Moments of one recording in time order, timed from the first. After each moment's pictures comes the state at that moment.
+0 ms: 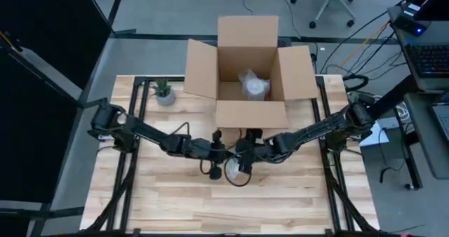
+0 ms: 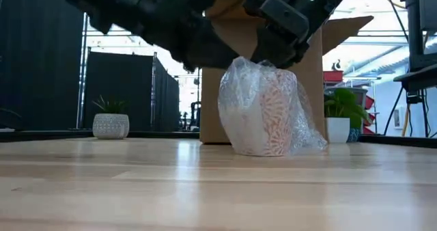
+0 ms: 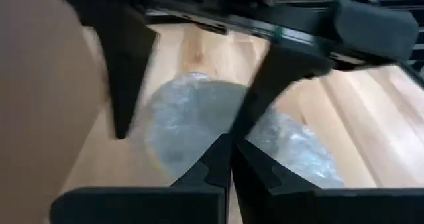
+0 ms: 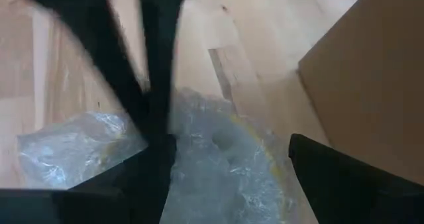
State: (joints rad) left arm -0.20 1.75 0.83 0.51 -0.14 -0.05; right arm 0.26 1.68 1.10 -0.36 0.44 0.37
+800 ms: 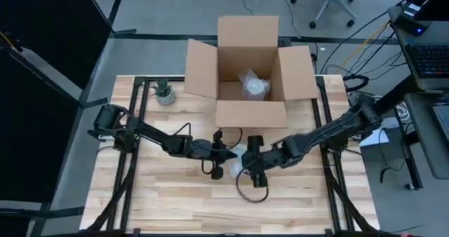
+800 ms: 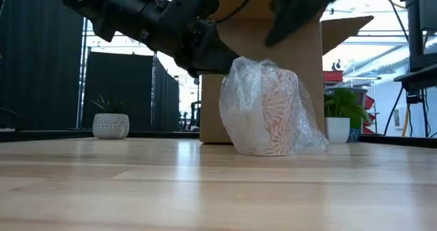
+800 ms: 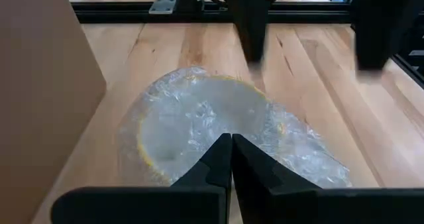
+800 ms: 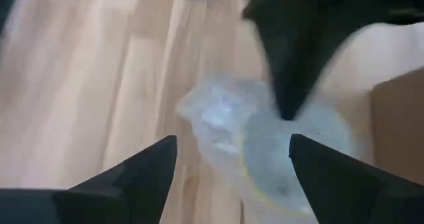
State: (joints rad) left arm -0.19 1.77 0.84 0.52 -0.16 -0.07; right arm 0.37 1.65 1.24 -0.57 0.27 0.16
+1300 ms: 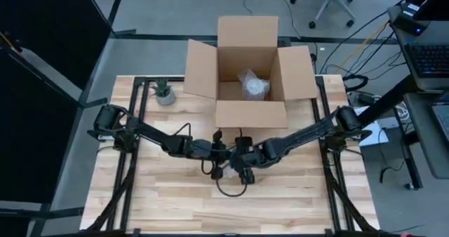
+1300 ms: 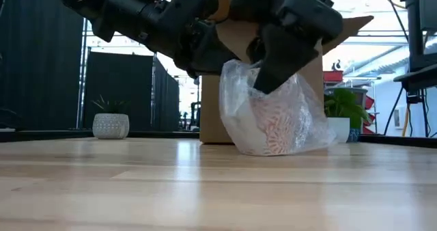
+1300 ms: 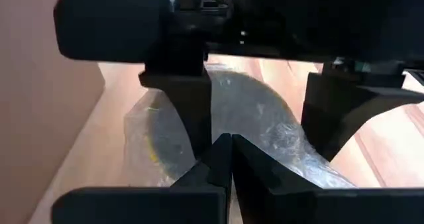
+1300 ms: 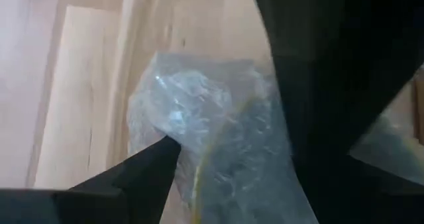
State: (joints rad) left arm -0.19 1.77 0.84 0.51 -0.16 -0.07; right arm 0.29 1.89 1.25 -0.53 0.18 0.15
